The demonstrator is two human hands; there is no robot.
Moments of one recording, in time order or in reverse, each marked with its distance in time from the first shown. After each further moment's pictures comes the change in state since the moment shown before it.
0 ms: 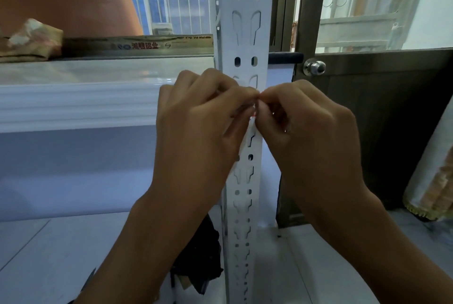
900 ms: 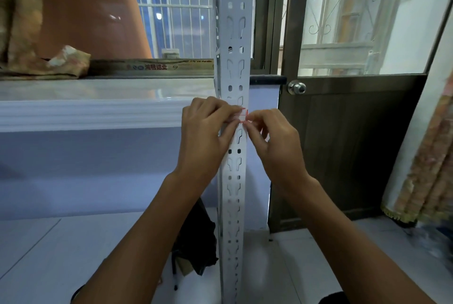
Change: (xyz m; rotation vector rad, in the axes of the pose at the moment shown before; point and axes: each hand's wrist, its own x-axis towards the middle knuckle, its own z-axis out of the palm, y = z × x) left_hand -0.006 0.002 0.002 -0.060 0.001 -0.042; right_hand -0.017 0.007 -0.005 0.284 -0.124 0.162
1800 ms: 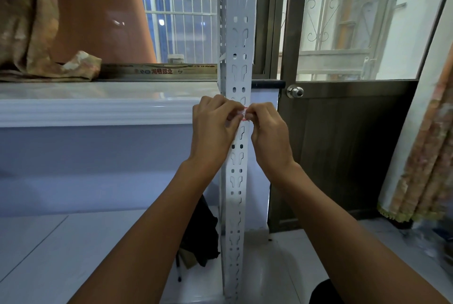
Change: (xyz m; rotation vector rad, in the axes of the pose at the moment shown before) left_hand 0.006 0.005 0.001 -0.038 -0.004 -0.083; right_hand 0.010 -0.010 0.012 -0.118 0.086 -0.066
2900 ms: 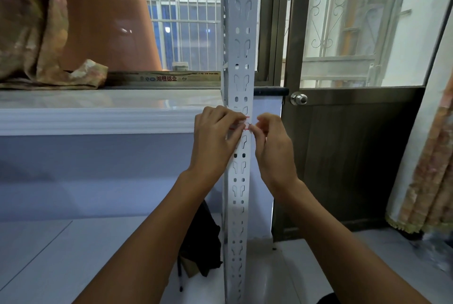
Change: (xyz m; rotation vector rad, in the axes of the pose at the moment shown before) left_hand -0.003 -0.007 0.001 0.032 0.014 0.066; right_hand -0.011 -0.003 -0.004 0.131 -0.032 0.224
